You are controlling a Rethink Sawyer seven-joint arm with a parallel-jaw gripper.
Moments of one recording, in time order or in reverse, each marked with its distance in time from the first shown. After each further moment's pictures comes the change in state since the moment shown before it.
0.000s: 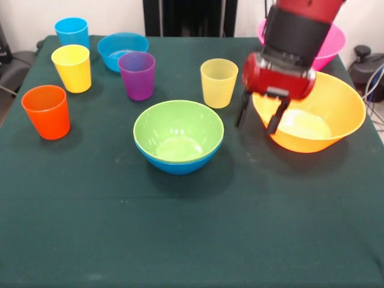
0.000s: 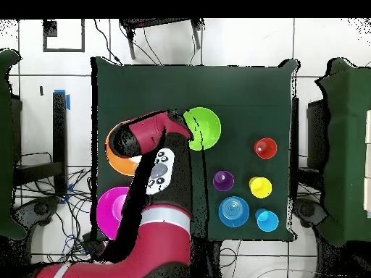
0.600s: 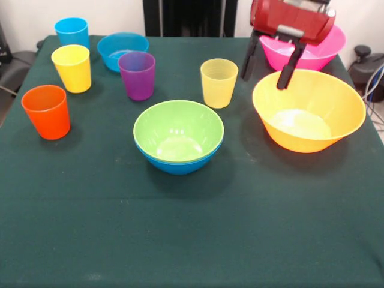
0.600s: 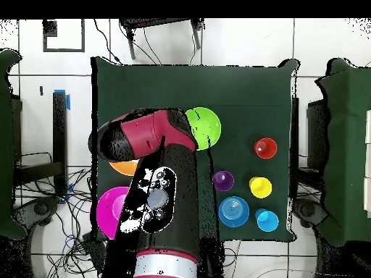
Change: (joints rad) arm -0.007 -0.191 0.006 0.068 0.012 0.063 0.000
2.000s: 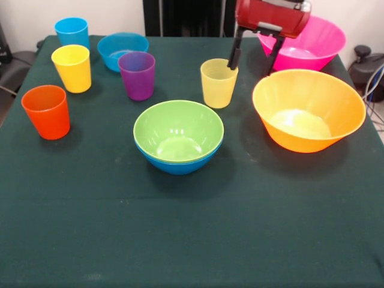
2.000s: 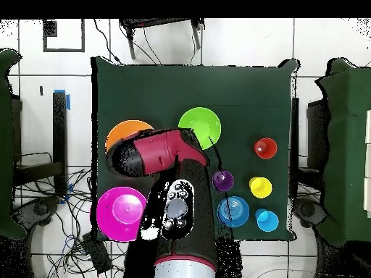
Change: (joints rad) arm -0.072 -0.042 0.061 0.179 0.014 -0.010 0.000
